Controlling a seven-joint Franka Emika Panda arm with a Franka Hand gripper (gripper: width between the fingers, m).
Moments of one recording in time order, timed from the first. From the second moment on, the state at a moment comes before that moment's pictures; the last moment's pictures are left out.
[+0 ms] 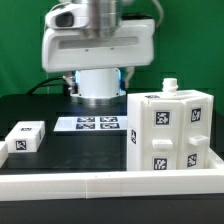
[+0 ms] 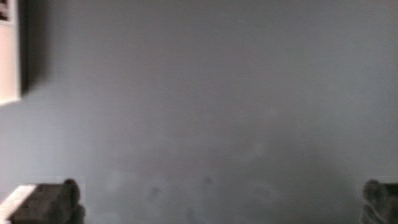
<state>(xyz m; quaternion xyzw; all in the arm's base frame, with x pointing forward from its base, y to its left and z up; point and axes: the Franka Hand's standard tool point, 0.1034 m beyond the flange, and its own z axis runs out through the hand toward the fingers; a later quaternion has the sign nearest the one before) 0.466 -0.045 0.111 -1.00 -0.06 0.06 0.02</state>
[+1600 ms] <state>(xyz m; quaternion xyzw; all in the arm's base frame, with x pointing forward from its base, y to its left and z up) 0.438 -0.115 0.072 -1.00 -0.07 0.04 0.00</state>
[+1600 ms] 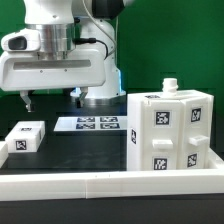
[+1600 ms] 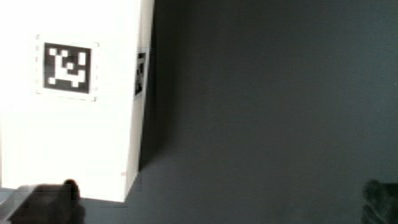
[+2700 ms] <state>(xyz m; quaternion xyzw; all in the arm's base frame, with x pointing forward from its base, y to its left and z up) 0.414 -0.173 0.029 -1.00 -0.07 0.07 0.00</state>
